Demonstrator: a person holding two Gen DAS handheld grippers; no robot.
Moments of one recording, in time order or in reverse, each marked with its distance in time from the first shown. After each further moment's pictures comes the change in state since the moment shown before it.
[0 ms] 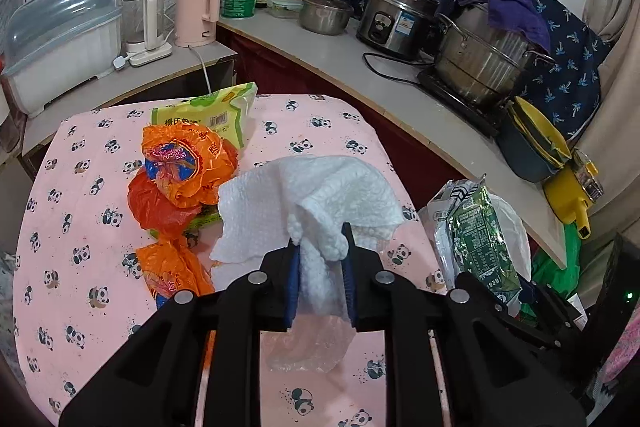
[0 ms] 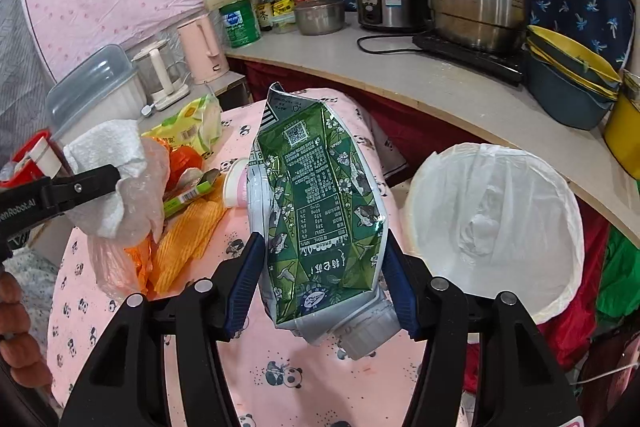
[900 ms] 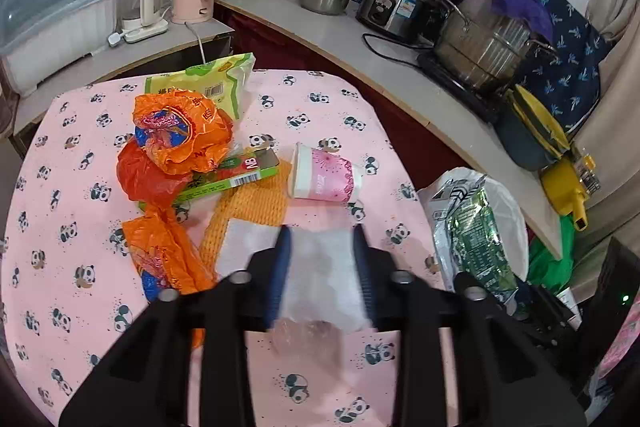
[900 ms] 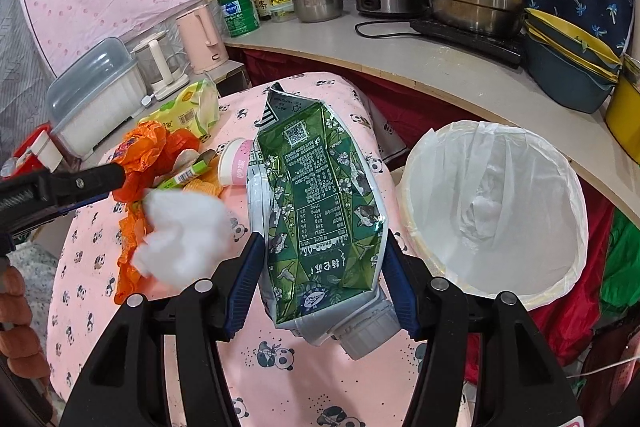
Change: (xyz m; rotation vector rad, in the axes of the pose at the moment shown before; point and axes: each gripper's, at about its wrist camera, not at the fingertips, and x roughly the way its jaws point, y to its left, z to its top) left arm 0.018 0.004 -0.020 -0.003 0.066 0.000; right arm 0.009 -0.003 -0.018 0.005 0.043 0.016
